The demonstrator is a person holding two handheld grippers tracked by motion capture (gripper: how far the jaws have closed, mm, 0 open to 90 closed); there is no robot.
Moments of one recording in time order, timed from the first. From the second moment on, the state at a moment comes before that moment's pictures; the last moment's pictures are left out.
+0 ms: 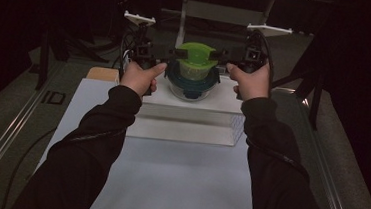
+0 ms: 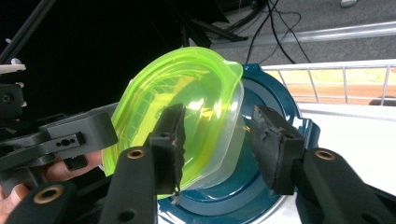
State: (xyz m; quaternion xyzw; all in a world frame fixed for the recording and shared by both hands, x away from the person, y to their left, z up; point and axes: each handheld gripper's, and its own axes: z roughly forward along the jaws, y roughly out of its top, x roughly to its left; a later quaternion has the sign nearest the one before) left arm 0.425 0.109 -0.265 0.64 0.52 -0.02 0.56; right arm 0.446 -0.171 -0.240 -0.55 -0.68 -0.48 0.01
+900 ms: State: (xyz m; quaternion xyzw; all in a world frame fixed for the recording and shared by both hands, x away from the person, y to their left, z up) left arm 0.368 0.136 -0.265 0.67 0.40 0.01 0.63; right arm 0.408 -0.179 -0.234 -0.48 -0.71 -0.51 -0.02
